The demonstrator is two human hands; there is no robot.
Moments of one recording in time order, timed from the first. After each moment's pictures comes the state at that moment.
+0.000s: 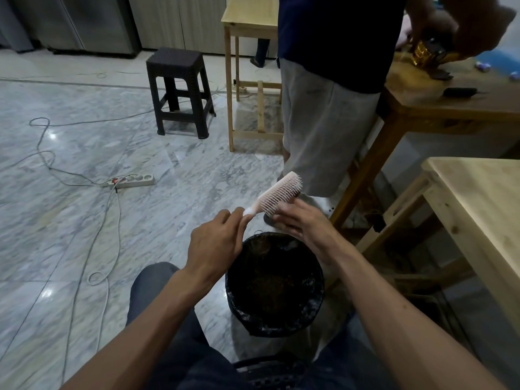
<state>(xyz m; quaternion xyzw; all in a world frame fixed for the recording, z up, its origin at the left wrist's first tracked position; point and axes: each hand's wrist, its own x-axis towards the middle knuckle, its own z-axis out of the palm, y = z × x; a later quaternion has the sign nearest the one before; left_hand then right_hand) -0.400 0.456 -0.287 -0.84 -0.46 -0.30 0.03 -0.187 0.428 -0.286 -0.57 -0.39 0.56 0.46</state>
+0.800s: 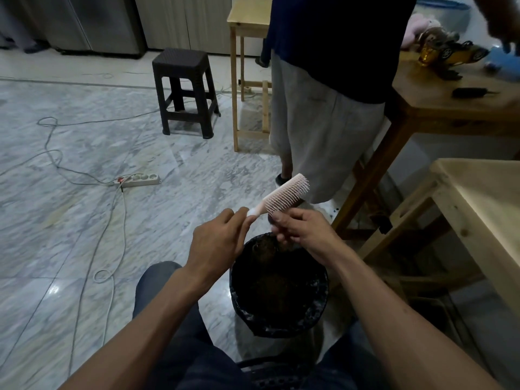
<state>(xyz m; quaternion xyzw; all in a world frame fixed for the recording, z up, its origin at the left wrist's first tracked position) -0.409 0.460 -0.287 -0.85 -0.42 -0.32 0.05 -0.202 0.422 -0.279 -0.55 -0.38 0.58 0.46</state>
